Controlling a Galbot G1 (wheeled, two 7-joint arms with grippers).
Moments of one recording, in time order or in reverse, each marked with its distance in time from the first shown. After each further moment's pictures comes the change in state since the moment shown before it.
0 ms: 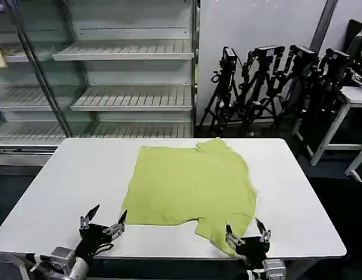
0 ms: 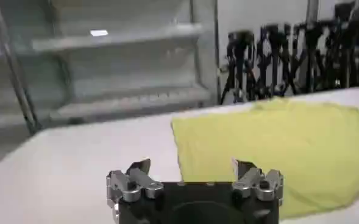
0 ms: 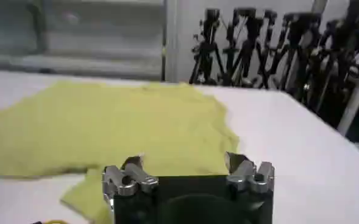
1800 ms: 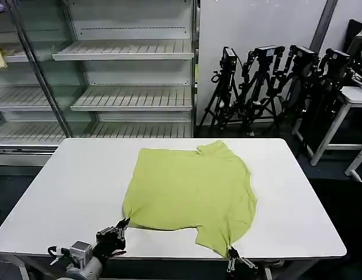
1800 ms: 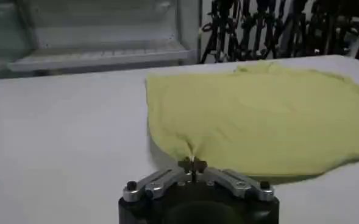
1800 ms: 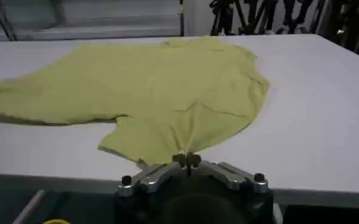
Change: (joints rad) left arm -0.032 0.020 0.073 -0.001 -0.078 0.083 -0.030; right arm -0.179 -0.049 0.015 0.120 0.060 0.148 -0.049
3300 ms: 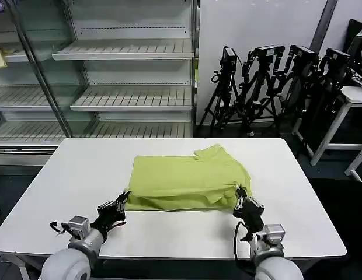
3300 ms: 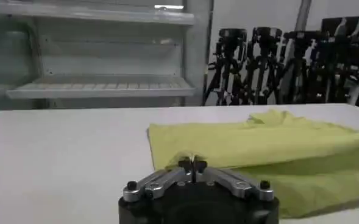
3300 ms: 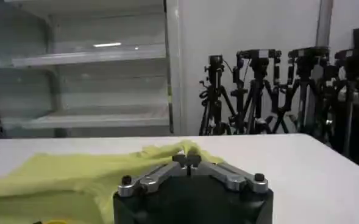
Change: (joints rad) left arm -0.292 0.018 0.080 0.219 -0.084 -0.101 0.030; right arm 0.626 -0.070 -0.034 -0.370 0.157 0.030 0.032
